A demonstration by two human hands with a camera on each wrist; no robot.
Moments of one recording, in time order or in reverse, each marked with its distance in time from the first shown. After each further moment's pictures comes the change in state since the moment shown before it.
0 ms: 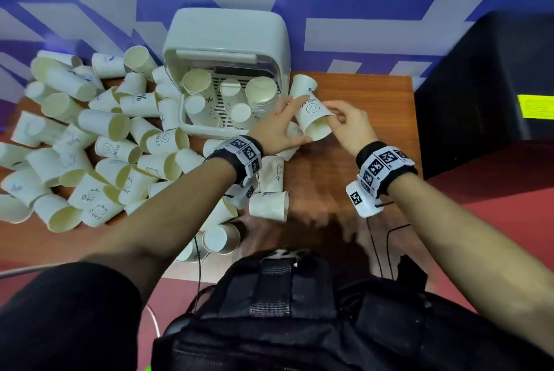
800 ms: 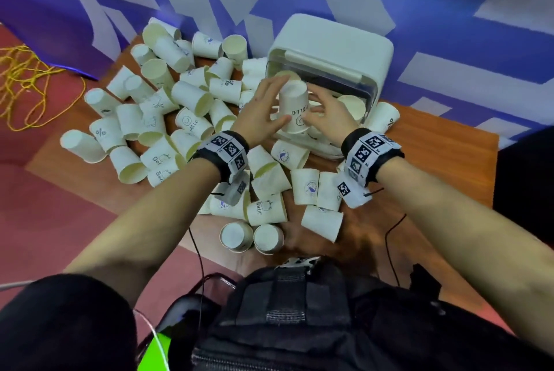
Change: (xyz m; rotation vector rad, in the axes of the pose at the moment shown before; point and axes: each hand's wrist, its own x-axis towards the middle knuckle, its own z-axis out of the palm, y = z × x) left_hand -0.108 -0.102 -0.116 -0.091 0.468 -0.133; right_hand 0.048 -0.136 0.147 -0.005 -0.391 -0.227
